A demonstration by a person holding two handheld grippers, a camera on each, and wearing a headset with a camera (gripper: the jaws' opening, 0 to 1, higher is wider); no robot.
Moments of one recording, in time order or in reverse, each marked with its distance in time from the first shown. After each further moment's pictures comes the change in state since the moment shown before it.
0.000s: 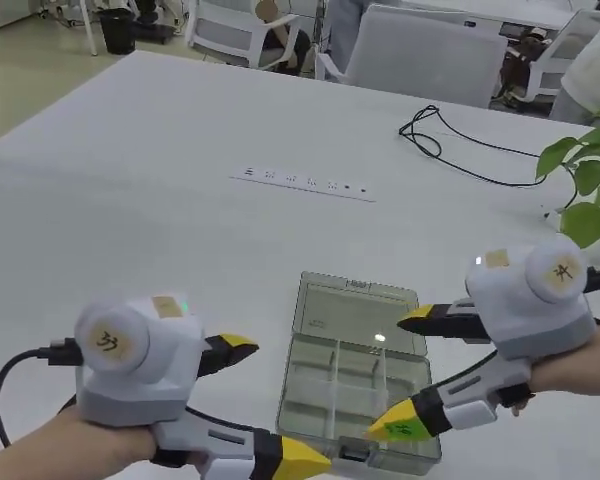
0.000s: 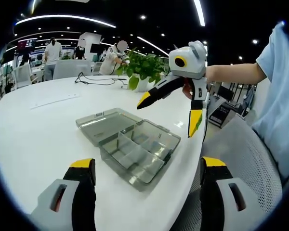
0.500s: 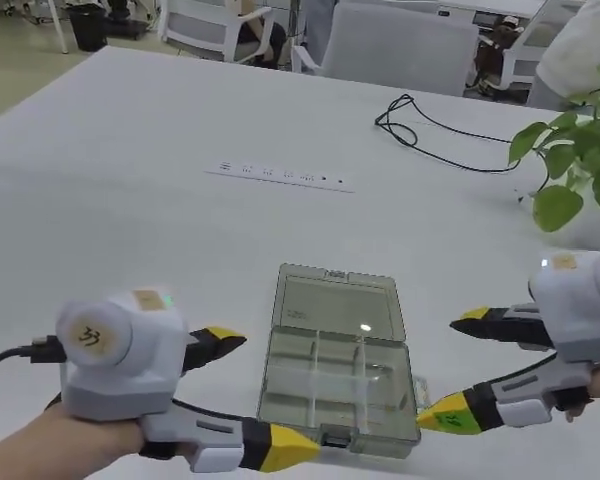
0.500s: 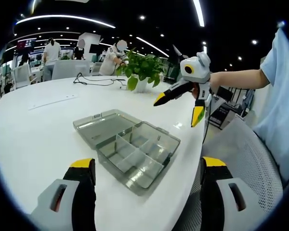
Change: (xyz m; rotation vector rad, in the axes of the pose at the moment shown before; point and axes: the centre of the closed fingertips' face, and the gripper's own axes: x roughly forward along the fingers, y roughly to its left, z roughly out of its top) left arm 0.008 -0.002 0.004 -0.001 -0.007 -0.008; right arm -0.050 -0.023 -0.049 0.120 -0.007 -0.122
